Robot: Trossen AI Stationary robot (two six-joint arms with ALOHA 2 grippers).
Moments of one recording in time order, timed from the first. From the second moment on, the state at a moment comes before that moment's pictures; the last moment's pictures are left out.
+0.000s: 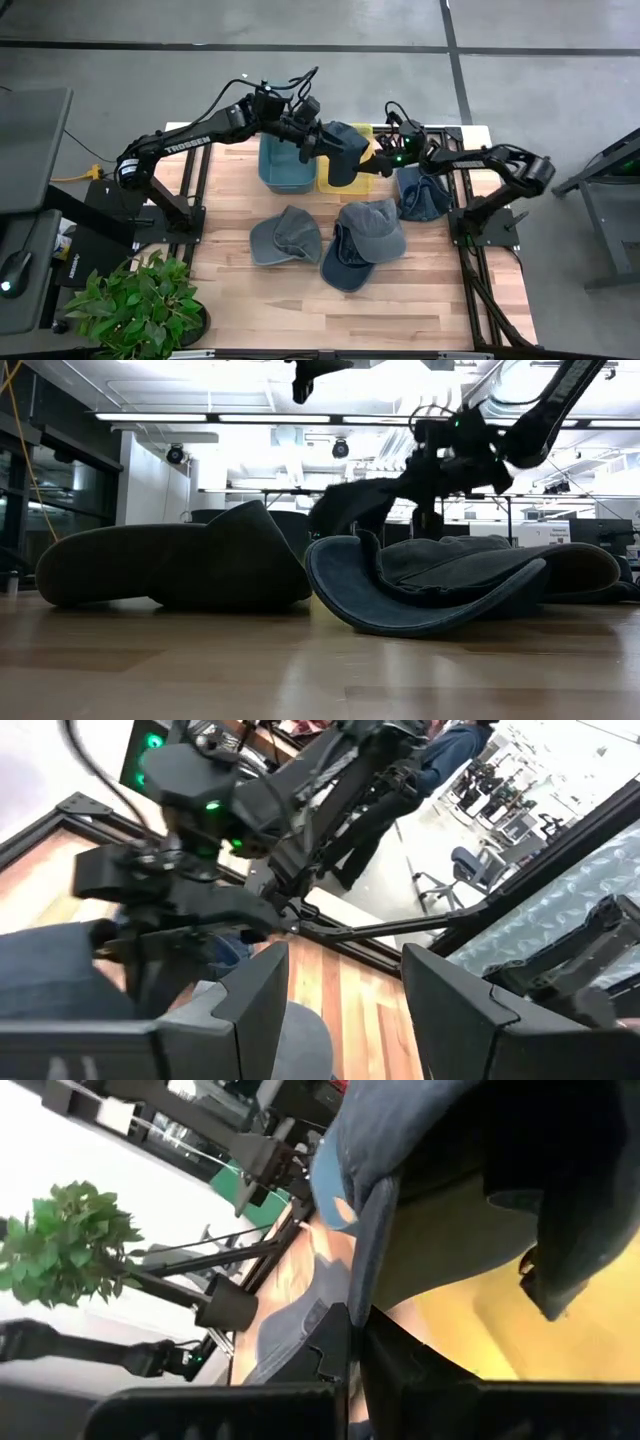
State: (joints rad) left arm 0.38 1.56 1.59 -0.28 0.54 -0.42; right arm -0.69 1.51 0.59 0.61 -0.83 0.74
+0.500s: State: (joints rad) left arm 0.38 1.56 1.59 -0.28 0.54 -0.44; right arm -0.76 1.69 0.59 0.71 -0.86 0.83
